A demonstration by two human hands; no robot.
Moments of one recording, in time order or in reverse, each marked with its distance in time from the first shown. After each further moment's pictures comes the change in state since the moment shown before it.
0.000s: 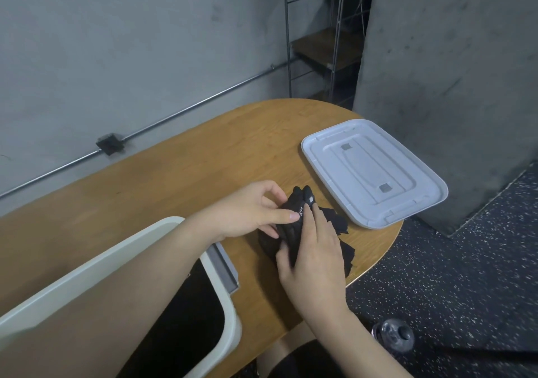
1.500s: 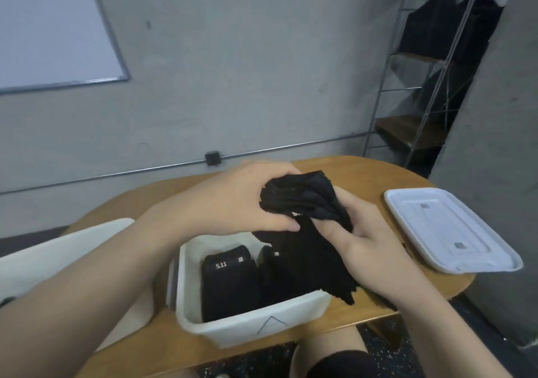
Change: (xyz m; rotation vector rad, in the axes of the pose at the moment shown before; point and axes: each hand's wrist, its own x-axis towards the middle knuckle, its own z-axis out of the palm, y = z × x) left_hand -0.285 -0.001 -0.058 0.543 0.506 0.451; right_hand -0.043 -0.184 -0.146 0.824 -0.547 -0.475
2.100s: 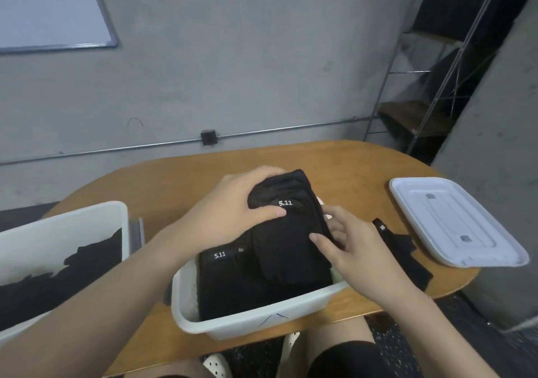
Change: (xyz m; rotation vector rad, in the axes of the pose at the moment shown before) left_hand -0.013 -0.082 0.047 -0.134 0.194 -0.165; right_hand 0.004 0.081 0.015 -0.355 0.018 0.251
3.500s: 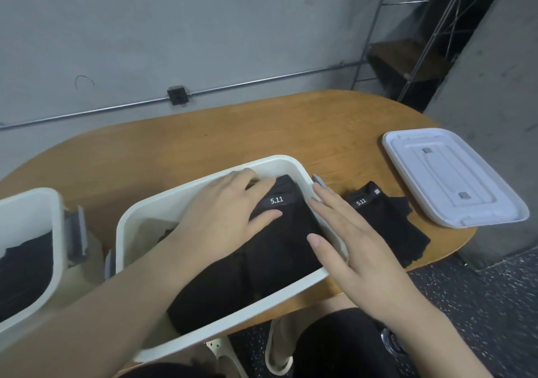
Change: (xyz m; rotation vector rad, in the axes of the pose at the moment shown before) left_hand 0.014 -0.052 0.079 0.634 -0.042 0.120; right_hand -0.022 0.051 0.011 -0.203 -0.009 -0.057
